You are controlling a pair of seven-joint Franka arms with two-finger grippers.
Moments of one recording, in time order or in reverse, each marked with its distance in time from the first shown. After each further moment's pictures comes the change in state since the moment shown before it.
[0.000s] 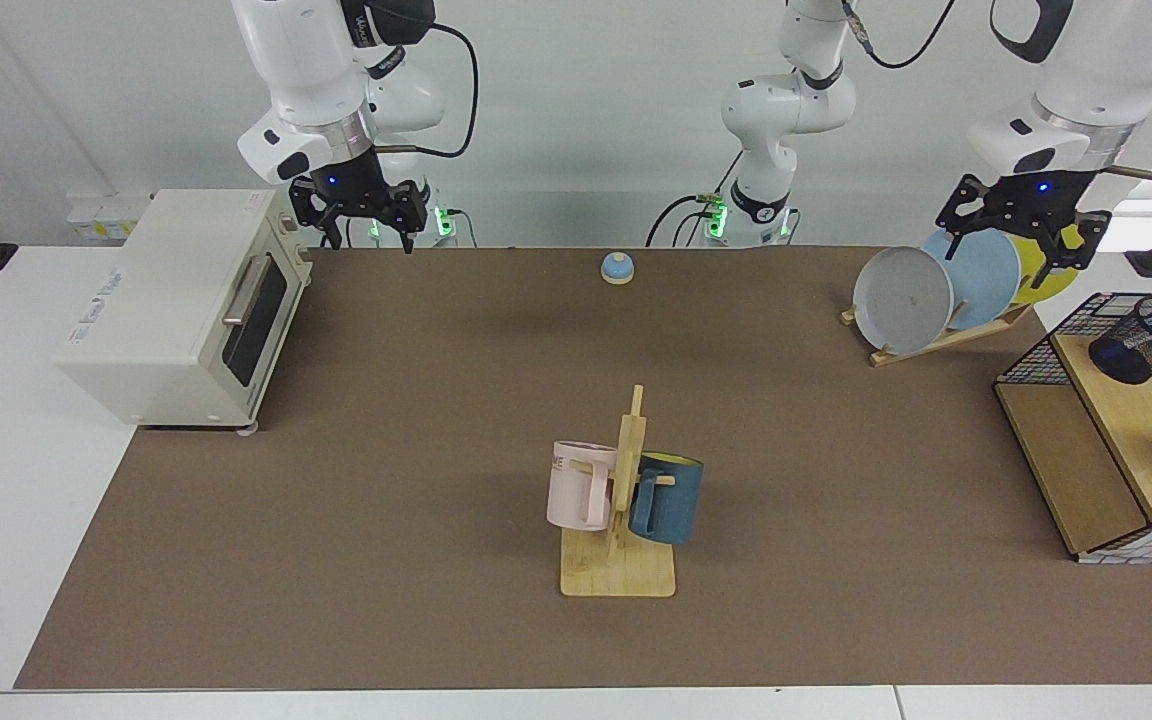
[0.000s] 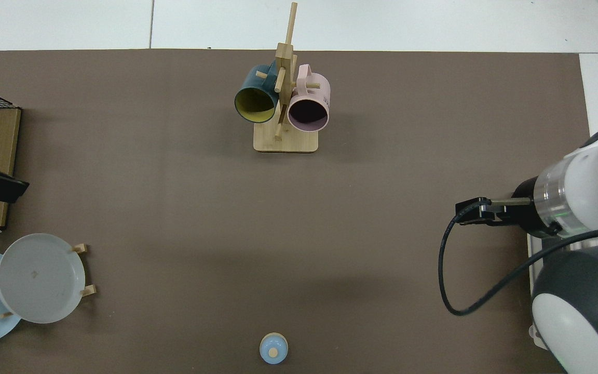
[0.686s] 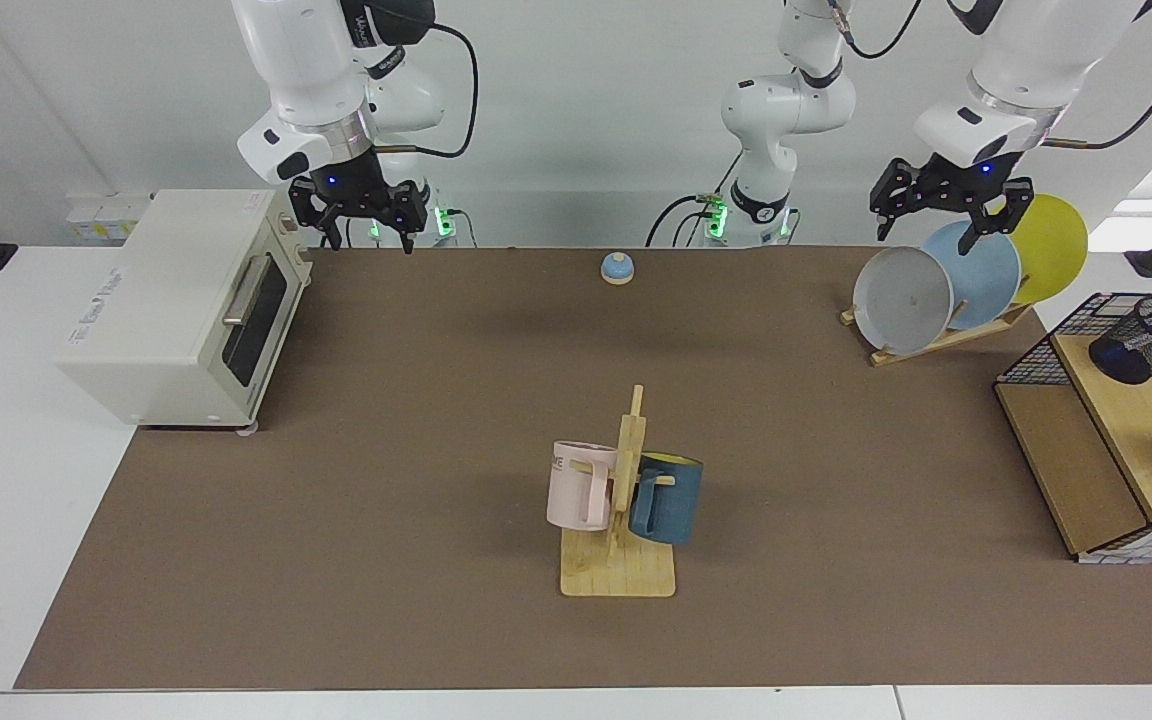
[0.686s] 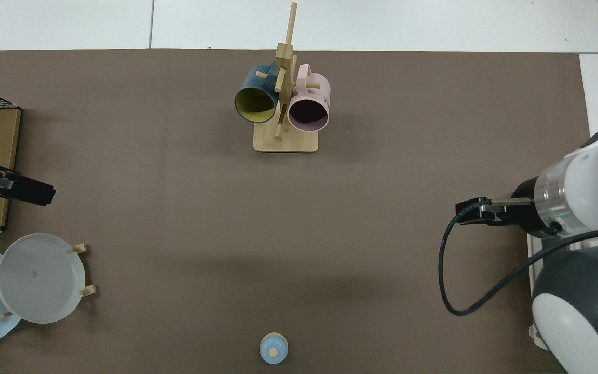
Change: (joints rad) left arm 0.000 -0.011 -0.054 0.010 -0.044 -0.086 -0.230; right arm 0.000 0.000 0.000 0.000 0.000 0.031 0.000
